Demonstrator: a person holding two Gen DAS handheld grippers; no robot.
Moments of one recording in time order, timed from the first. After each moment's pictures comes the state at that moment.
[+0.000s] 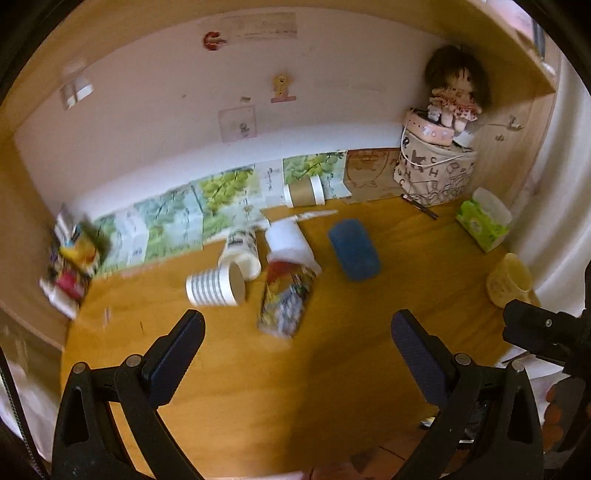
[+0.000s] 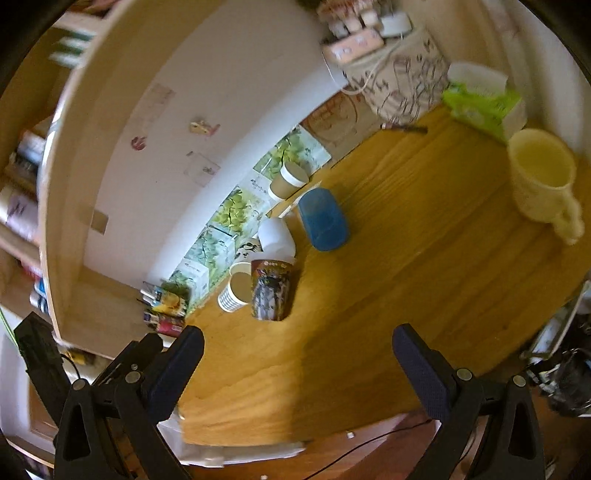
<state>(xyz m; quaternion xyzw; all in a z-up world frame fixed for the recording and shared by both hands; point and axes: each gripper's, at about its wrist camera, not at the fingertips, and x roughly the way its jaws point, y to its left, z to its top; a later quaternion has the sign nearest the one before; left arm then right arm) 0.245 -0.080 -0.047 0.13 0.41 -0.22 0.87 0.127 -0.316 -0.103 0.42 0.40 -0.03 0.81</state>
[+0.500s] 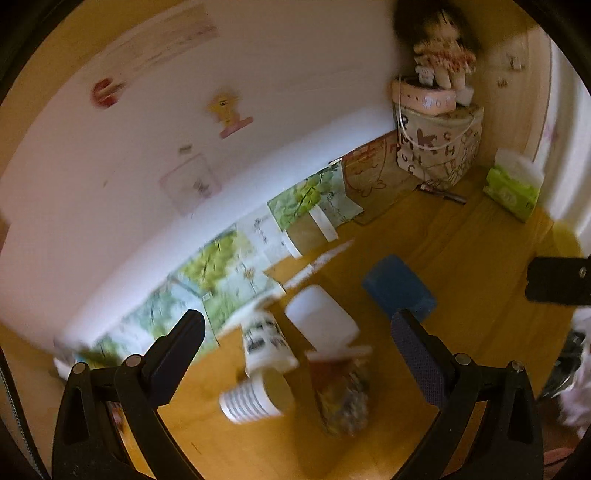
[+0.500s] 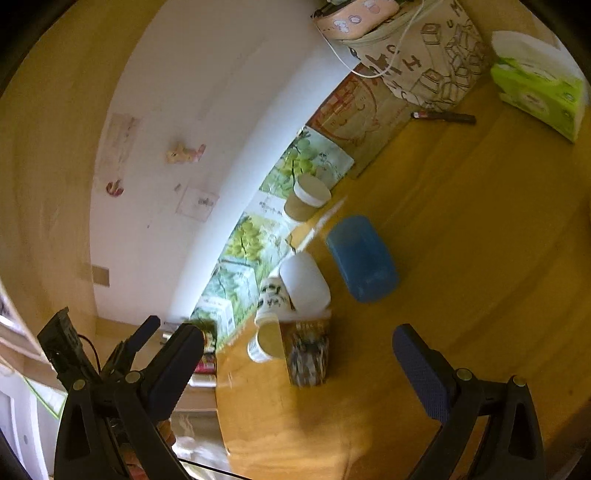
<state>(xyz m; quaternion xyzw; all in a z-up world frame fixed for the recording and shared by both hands) 0.370 -0.159 -0.063 0.30 0.37 -0.28 0.83 0.252 -0.352 -0.125 0.49 0.39 -0.01 0.78</state>
